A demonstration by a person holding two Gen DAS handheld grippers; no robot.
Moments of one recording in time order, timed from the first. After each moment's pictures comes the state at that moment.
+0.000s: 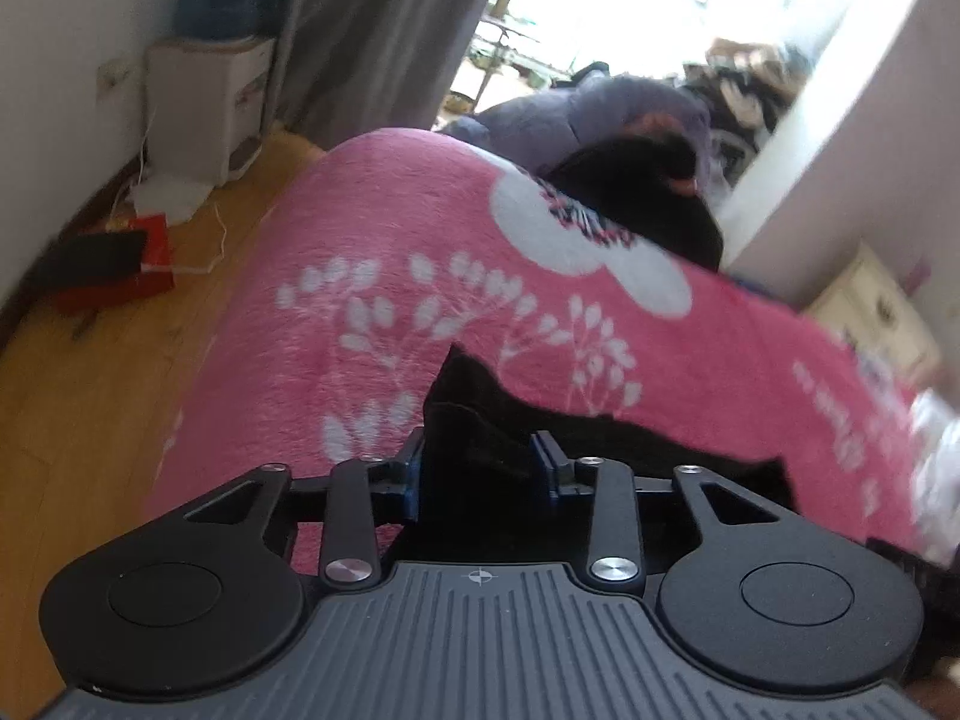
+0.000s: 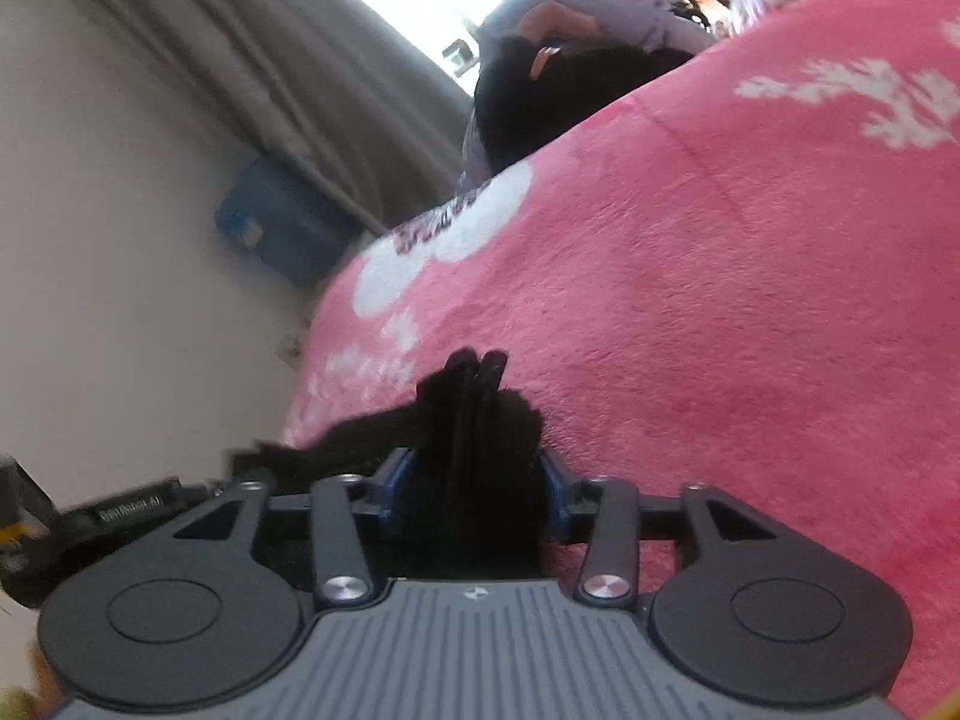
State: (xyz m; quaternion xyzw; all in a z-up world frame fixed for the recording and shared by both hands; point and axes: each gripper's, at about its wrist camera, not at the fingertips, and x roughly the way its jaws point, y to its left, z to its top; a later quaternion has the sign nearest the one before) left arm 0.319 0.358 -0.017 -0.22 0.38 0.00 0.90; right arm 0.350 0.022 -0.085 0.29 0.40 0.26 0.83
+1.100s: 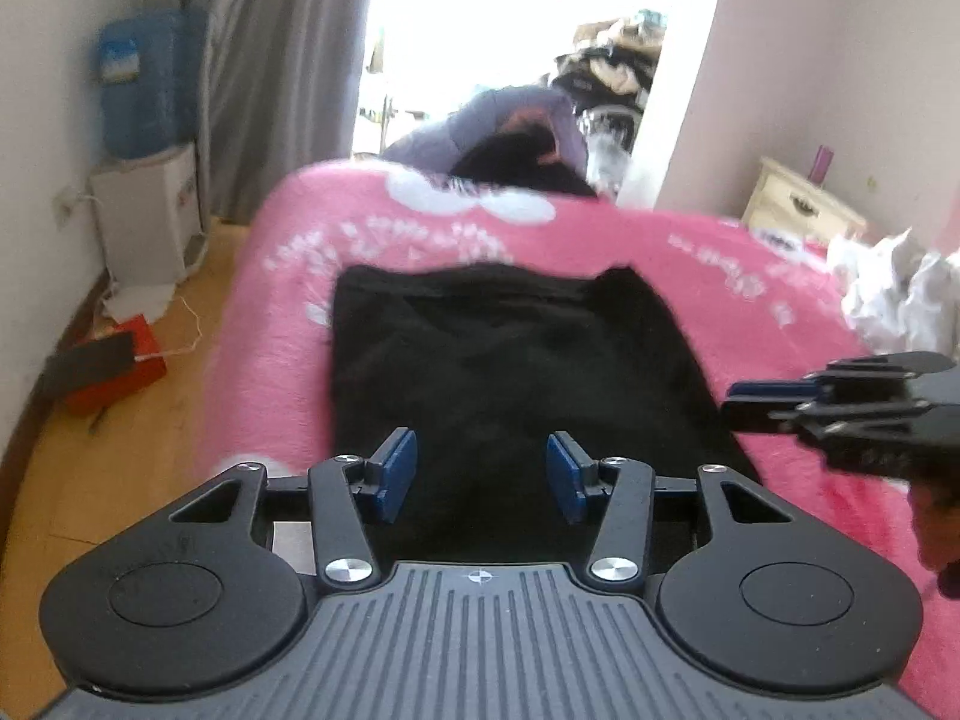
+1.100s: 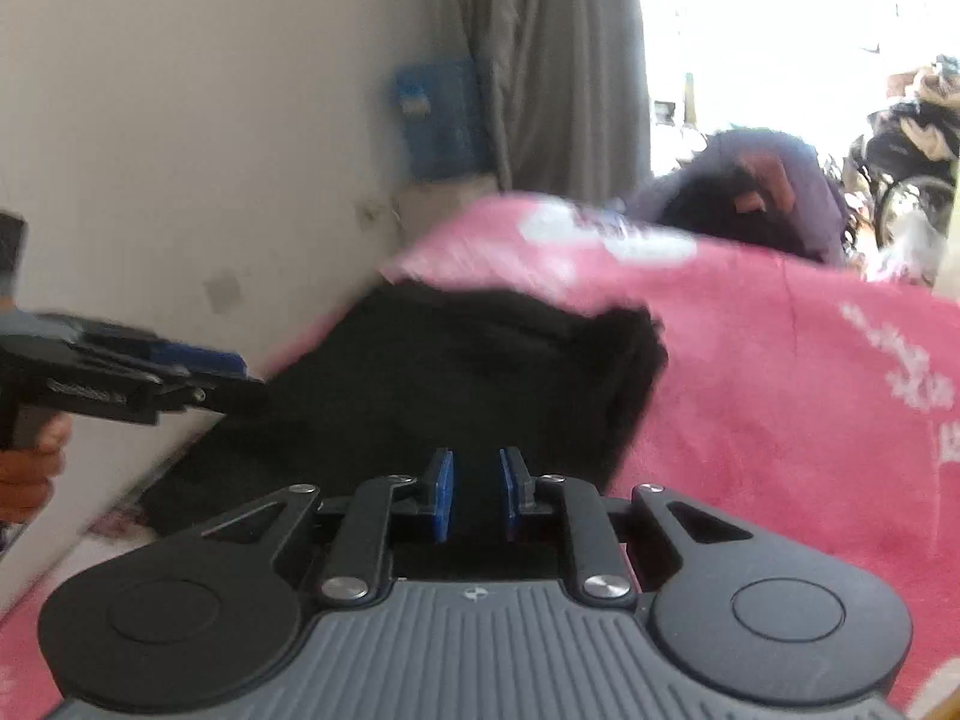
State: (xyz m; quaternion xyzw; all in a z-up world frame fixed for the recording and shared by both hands) left arm 0.193 0.297 -0.022 -0.05 0.35 -0.06 0.93; right arm 0.231 0.057 -0.059 -0.07 0.33 0.34 0.88
